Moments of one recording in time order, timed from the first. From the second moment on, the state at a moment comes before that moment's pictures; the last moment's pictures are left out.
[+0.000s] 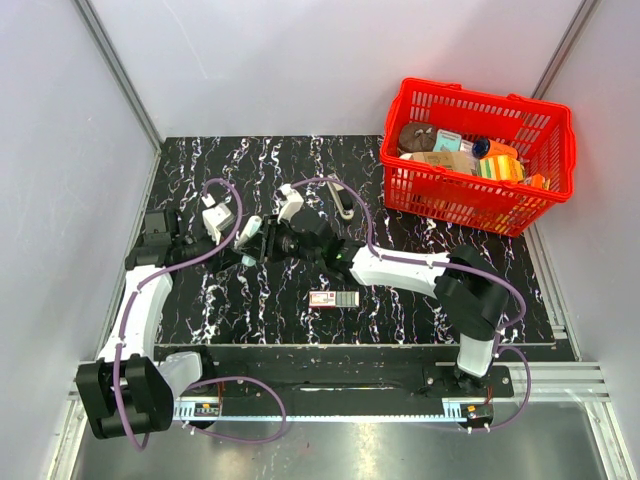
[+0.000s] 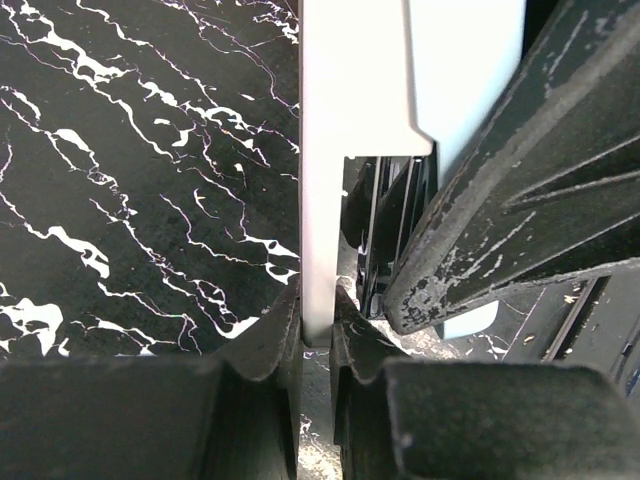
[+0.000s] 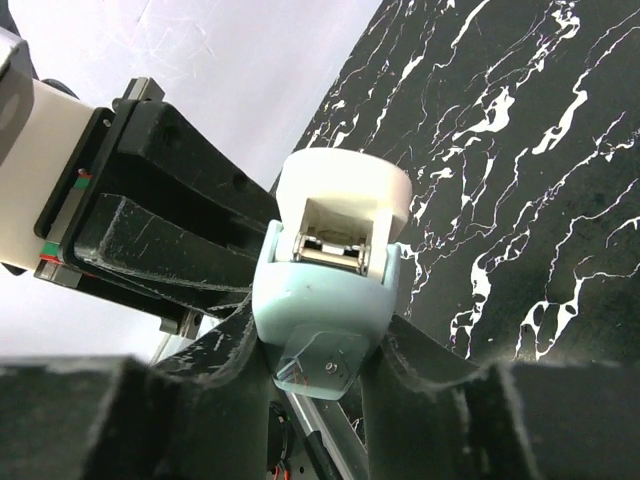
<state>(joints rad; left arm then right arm) 0.13 1.06 0.79 -0.65 0.91 0.60 1.02 1.84 1.26 0.37 -0.09 0.79</state>
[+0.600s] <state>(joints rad) 0.11 1.07 0.76 -0.51 0.80 0.77 1.03 1.81 1.25 0.25 -0.18 0.76</state>
